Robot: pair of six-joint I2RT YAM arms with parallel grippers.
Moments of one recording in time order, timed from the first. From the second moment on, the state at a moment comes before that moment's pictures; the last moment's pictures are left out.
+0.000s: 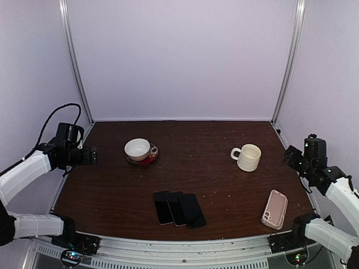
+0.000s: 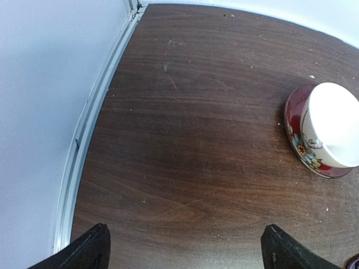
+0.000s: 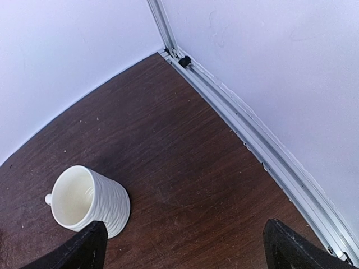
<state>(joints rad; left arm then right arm) -0.18 1.07 0.74 -0.49 -0.25 -0.23 0.10 0.69 0.52 -0.40 0.36 0.55</state>
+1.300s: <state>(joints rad) -0.70 1.25 1.06 -0.39 -0.04 0.22 0.68 1.21 0.69 -1.02 0.28 0.95</state>
